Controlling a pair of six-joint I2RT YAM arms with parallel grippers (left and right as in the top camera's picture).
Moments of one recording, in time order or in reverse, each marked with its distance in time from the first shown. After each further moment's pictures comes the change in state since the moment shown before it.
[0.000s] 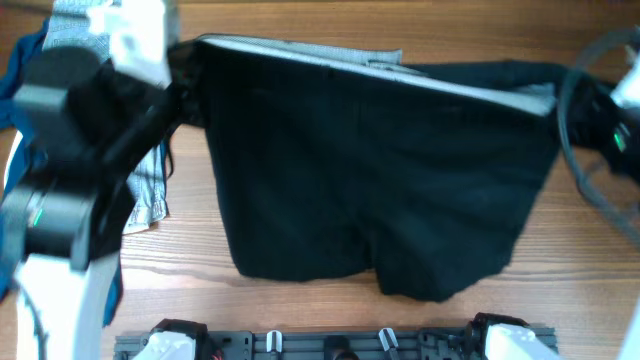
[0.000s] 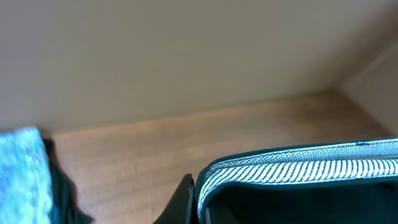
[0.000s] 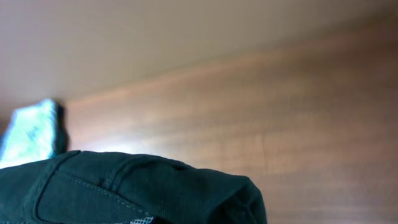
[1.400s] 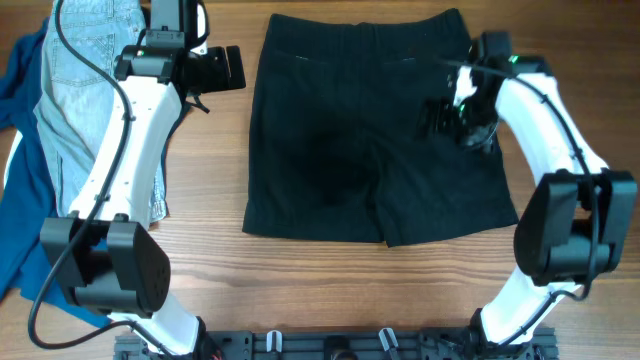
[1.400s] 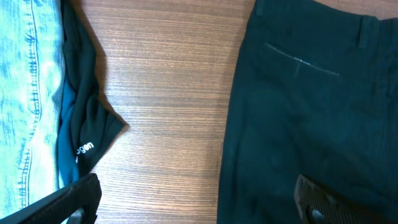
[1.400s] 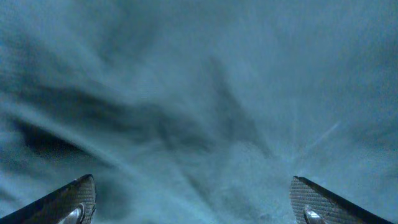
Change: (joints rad) left arm 0.065 0.575 0.031 -0.061 -0.211 -0.129; right arm 0.175 0.628 -0.407 0.213 0.014 0.059
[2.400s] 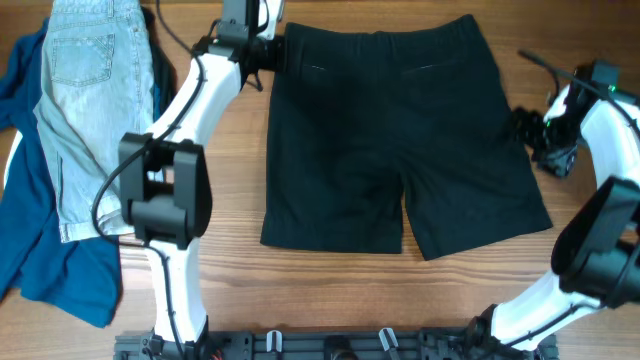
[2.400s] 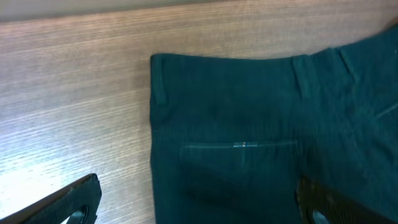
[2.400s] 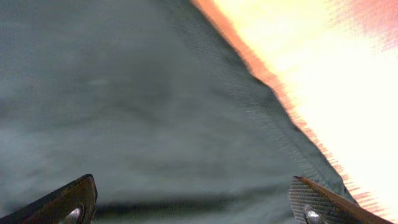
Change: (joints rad) left arm -0.124 0.437 0.244 0.349 0.224 0.137; right arm -0.367 -0.082 -0.016 0.054 0.049 -0.026
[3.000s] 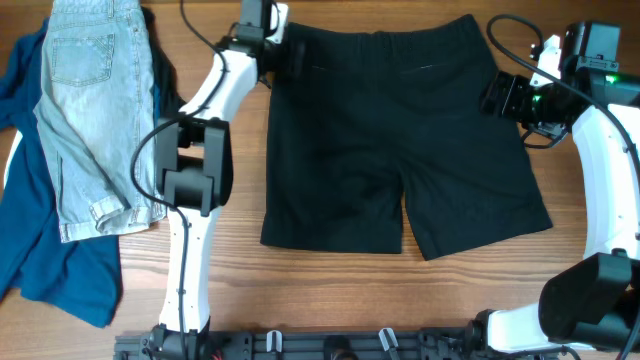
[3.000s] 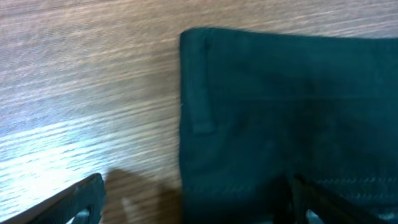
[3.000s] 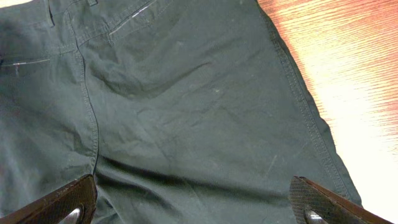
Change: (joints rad) left arm -0.011 0.312 0.227 0.026 -0.109 0.041; right arm 0.156 -0.208 0.056 -0.014 -0.027 -0.070
